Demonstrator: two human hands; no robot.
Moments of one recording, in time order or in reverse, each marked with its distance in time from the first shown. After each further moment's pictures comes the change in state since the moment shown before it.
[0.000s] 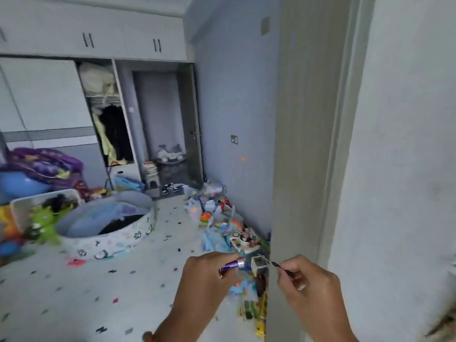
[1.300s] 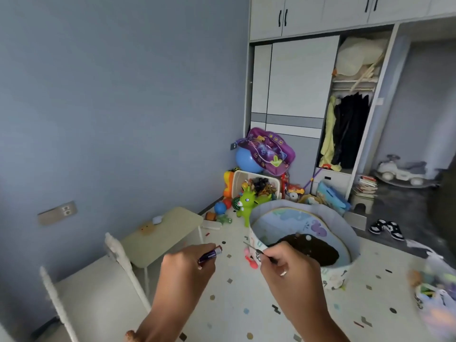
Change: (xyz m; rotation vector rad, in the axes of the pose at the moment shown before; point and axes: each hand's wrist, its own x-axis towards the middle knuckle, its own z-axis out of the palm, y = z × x) left_hand 0.195 -0.730 -0.297 0.730 0.573 -0.754; right_hand 0.323 -0.263 0.906 0.698 -0.633 -0.494
